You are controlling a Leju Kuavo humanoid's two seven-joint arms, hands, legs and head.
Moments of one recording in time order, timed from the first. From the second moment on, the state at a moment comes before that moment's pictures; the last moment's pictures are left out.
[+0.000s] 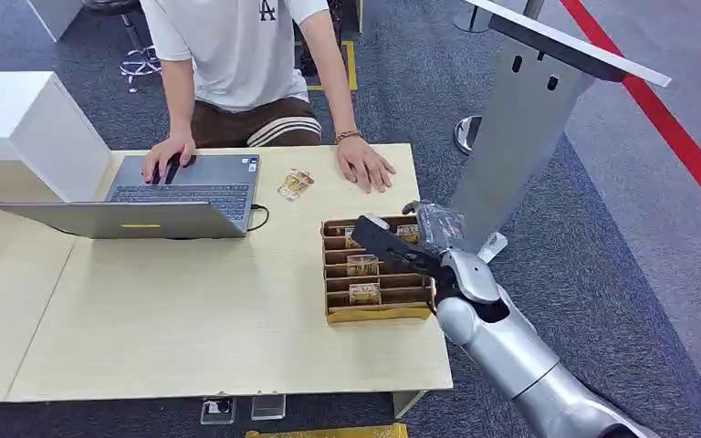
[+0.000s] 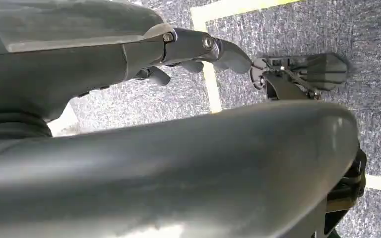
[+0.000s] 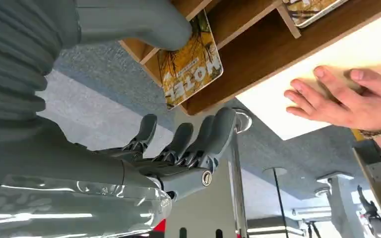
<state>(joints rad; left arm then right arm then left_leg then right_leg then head) -0.10 0.03 -1.10 -0.20 1.15 0.04 -0.04 -0.55 -0.15 0.65 -1.19 0.78 -0.14 0.44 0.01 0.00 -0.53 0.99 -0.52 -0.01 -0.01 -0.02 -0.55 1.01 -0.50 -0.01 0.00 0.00</state>
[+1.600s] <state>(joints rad) -0.10 0.03 -1.10 -0.20 1.14 0.04 -0.04 -0.53 -0.16 0.64 -1.20 0.78 -0.13 0.44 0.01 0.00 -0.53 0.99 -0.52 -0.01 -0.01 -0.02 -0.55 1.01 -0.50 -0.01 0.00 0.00</state>
